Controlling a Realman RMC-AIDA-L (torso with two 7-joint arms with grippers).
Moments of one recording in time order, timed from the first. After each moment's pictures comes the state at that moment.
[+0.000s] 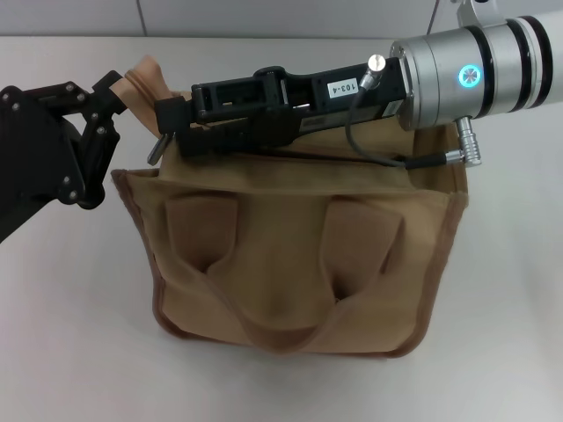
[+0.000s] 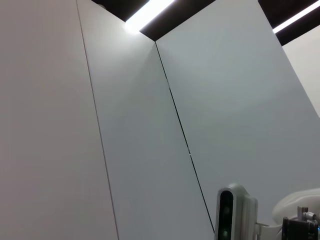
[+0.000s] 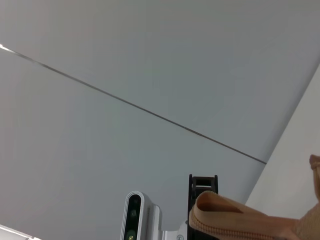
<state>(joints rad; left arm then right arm) -0.38 -2.07 0.47 0.33 1.57 1.99 -0.54 1.01 2.09 -0.87 -0.39 -1.79 -1.67 2.31</state>
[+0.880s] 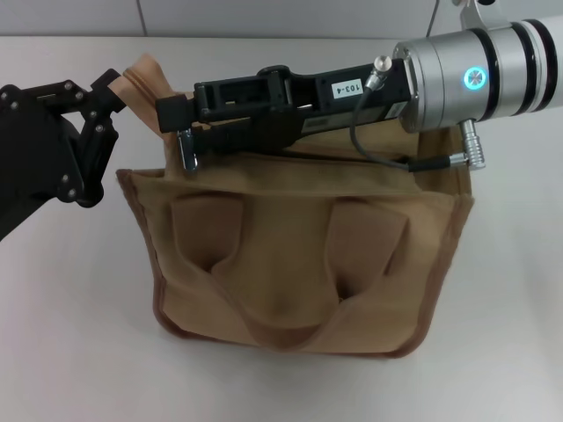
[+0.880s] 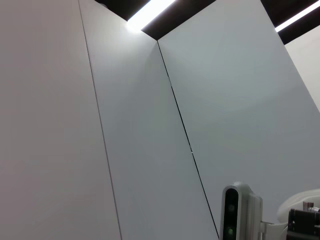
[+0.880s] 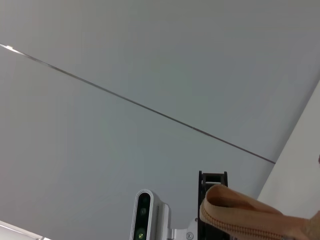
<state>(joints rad) -0.38 -2.07 0.47 0.33 1.56 1.99 -0.54 1.00 2.09 -0.90 -0.39 -1.75 -1.68 2.31</state>
